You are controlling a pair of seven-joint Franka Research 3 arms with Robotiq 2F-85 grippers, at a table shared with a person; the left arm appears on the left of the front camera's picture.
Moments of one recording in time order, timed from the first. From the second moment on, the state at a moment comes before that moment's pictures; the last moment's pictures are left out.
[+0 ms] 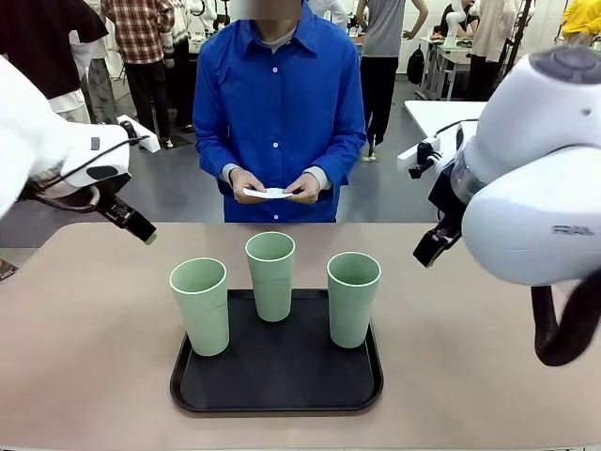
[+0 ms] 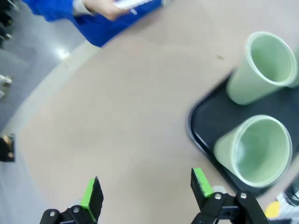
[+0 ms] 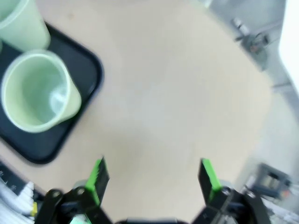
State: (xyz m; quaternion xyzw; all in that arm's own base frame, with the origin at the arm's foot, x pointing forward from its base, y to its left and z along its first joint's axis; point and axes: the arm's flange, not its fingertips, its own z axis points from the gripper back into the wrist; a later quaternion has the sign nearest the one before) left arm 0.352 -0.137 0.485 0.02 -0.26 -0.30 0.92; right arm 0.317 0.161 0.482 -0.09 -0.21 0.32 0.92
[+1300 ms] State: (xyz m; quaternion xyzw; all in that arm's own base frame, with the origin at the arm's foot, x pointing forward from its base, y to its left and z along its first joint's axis) left arm 0.326 0.013 0.505 -0.43 -0.19 -0.19 0.86; right arm 0.305 -0.029 0.480 0.33 -0.10 0.06 0.94
